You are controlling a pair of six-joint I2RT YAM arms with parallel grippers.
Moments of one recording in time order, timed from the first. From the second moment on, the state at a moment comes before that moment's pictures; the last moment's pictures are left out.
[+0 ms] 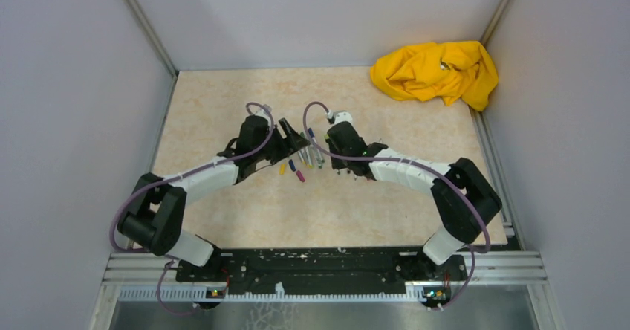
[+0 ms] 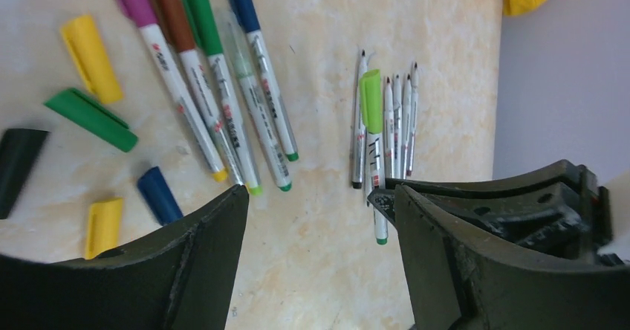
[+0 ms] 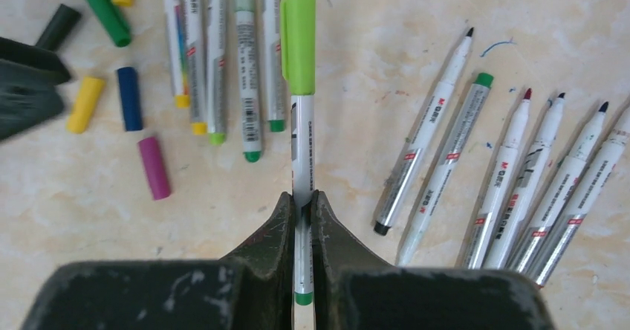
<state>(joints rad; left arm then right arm) -0.50 1.47 0.77 0.20 0.14 -0.87 0.75 1.61 0.98 -0.18 0.25 0.37</state>
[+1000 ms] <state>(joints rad) -0.58 1.59 0.78 0.35 0.19 -1.06 0.90 1.40 0.84 -0.08 0.15 0.49</state>
